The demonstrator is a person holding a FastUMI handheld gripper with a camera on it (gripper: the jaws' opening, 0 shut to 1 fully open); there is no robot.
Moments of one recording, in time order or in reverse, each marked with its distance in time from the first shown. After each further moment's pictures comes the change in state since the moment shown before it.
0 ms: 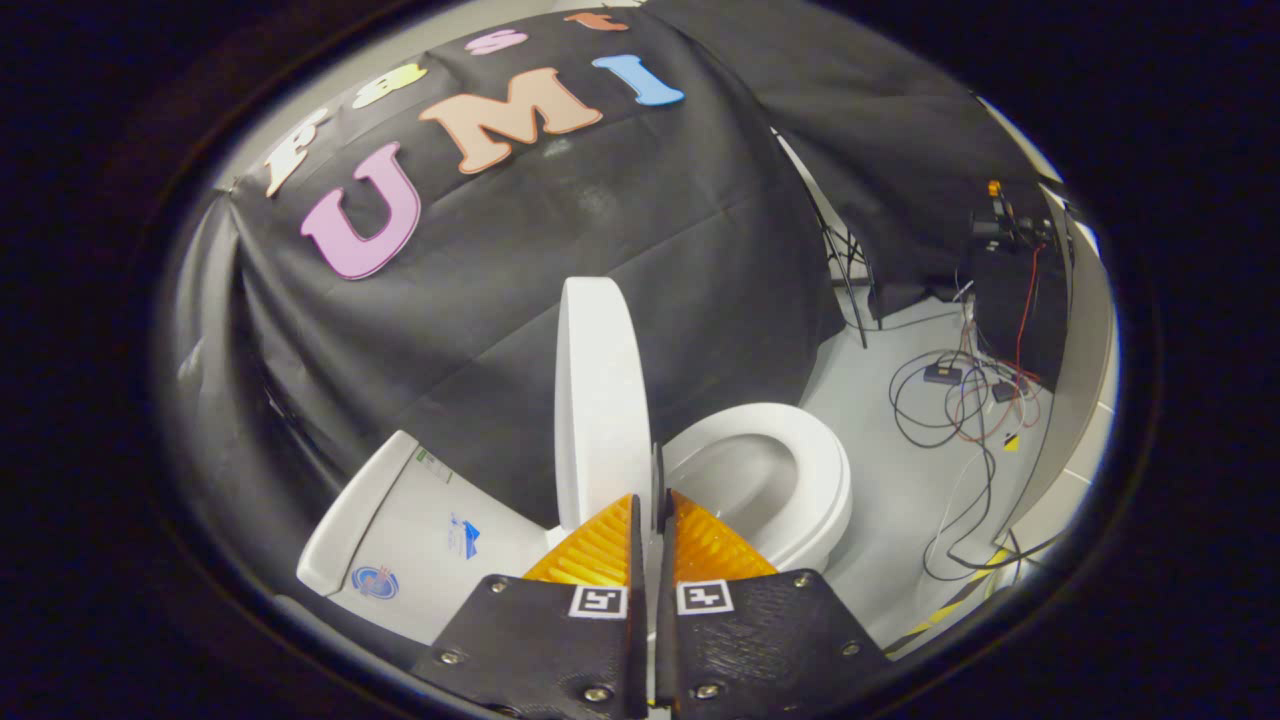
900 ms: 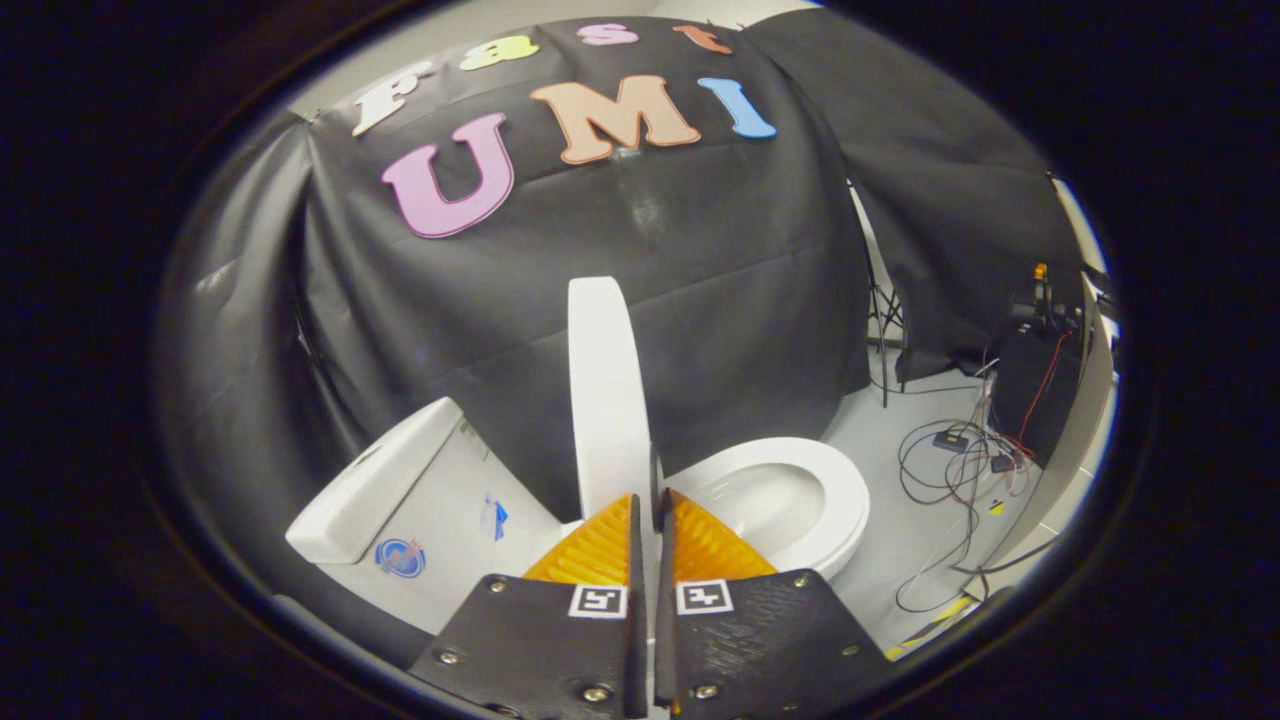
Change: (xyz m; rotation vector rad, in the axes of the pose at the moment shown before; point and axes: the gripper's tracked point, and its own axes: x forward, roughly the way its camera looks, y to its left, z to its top) arm -0.029 0.074 -0.007 -0.176 -0.063 0.065
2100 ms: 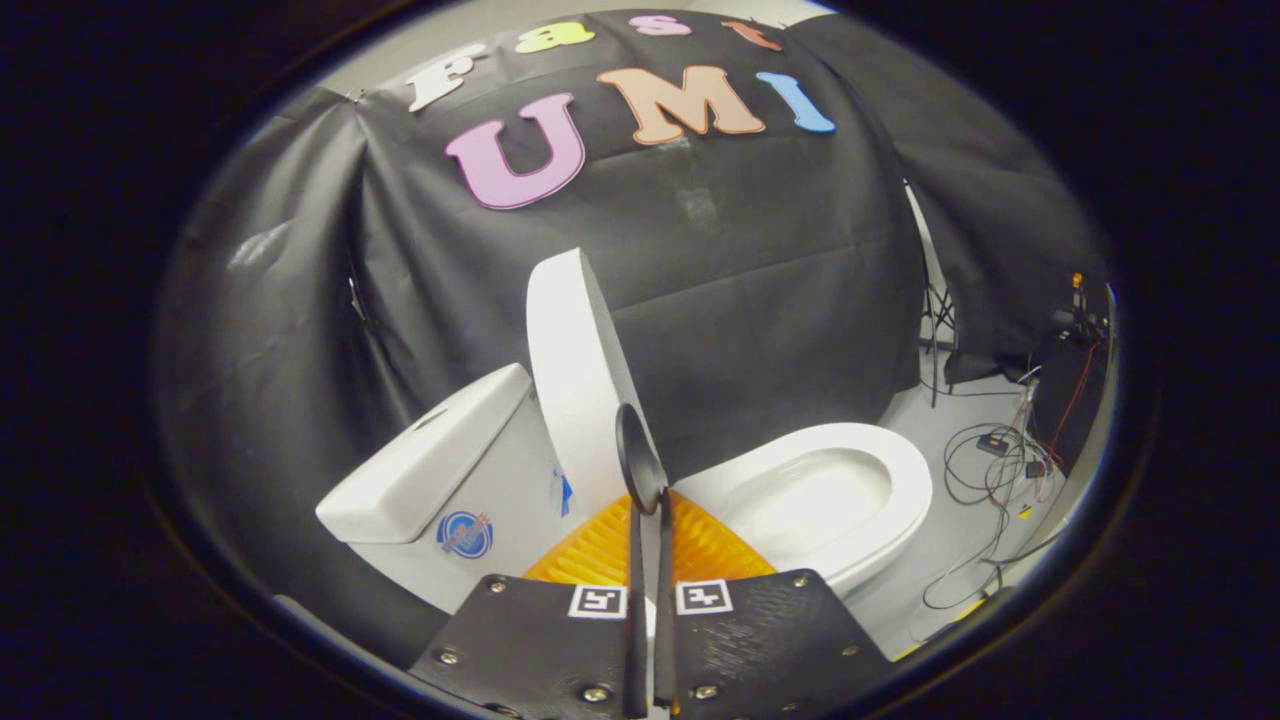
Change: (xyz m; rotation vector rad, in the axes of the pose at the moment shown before) arm -0.003 0.070 -0.036 -0.056 0.043 0.123
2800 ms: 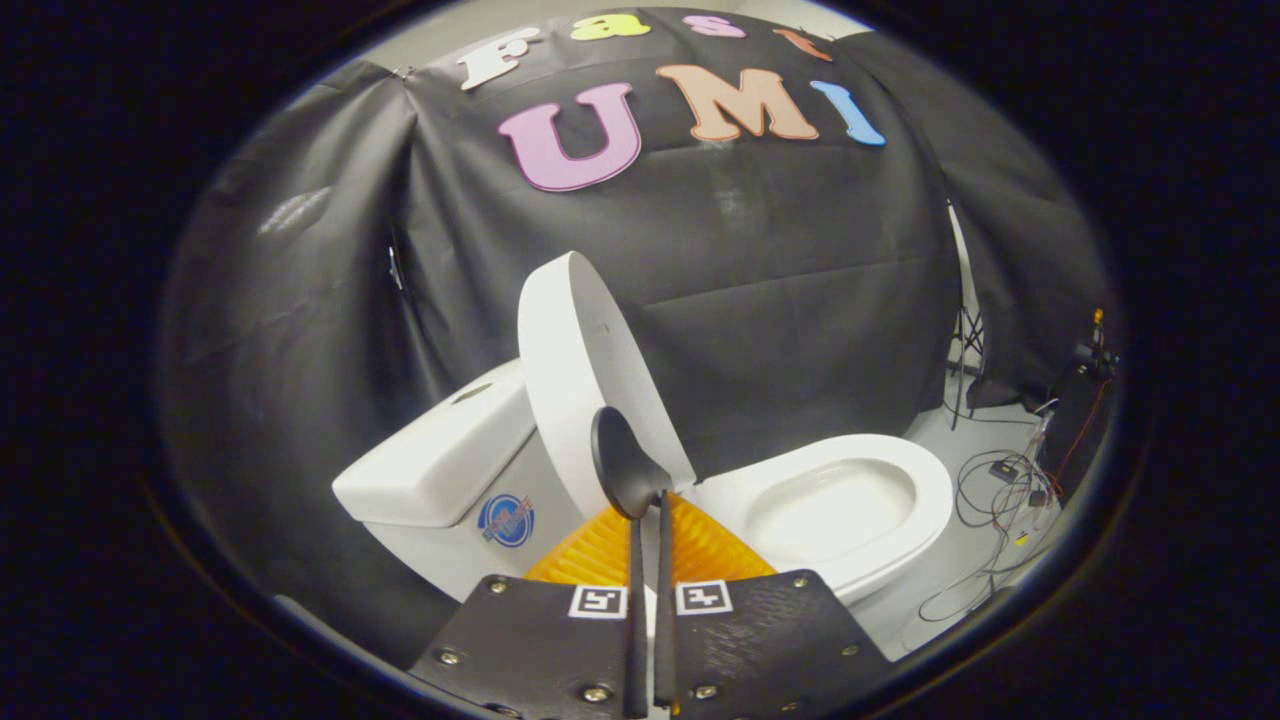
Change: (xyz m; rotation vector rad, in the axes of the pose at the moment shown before) arm 0.001 0.036 -0.011 -0.106 0.013 0.075
